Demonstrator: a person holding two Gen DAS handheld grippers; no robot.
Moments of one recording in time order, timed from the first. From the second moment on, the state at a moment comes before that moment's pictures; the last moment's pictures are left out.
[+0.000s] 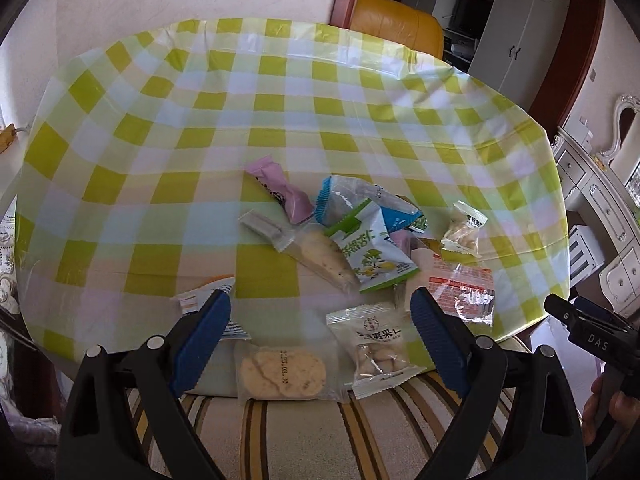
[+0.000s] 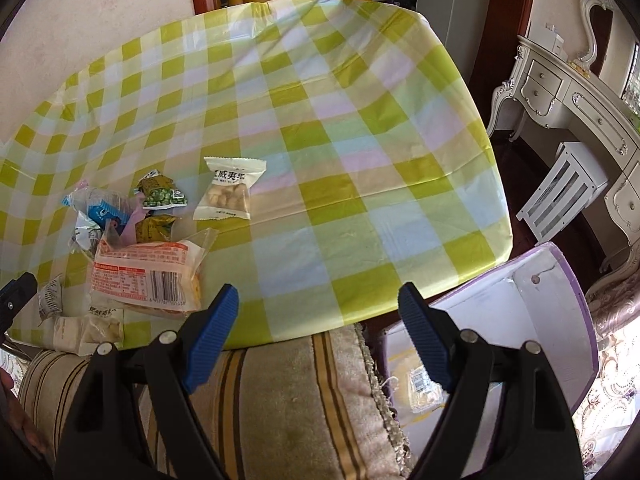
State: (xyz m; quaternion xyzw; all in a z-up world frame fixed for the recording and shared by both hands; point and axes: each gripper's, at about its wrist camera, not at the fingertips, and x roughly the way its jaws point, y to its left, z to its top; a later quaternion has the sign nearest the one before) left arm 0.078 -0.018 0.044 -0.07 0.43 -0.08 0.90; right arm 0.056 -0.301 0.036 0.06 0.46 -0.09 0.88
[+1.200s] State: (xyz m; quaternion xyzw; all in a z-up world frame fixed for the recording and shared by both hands) left arm 0.086 0.080 -0.001 -0.16 0.51 -0.02 0.84; right arm 0.090 -0.158 0.012 -0.29 0.45 0.08 0.84
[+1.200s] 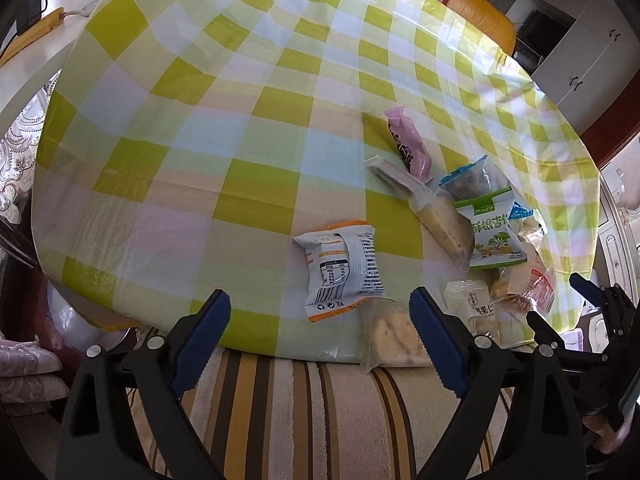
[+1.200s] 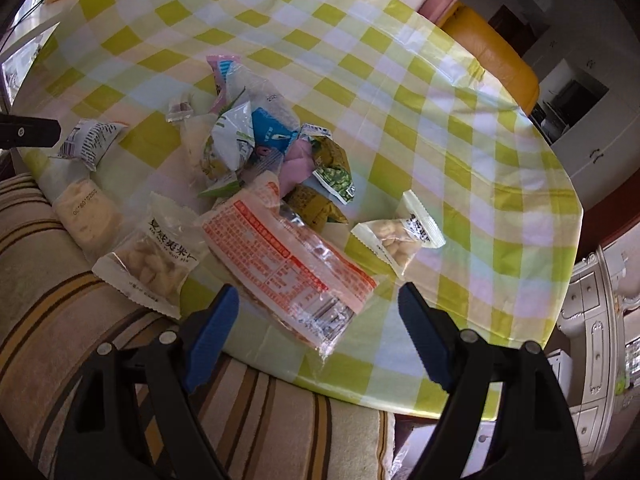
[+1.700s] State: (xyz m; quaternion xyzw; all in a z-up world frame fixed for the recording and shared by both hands) left arm 0.126 0.060 -0.018 -0.12 0.55 0.00 0.82; right arm 0.110 -0.145 -0.001 -0.31 0.45 0.15 0.82
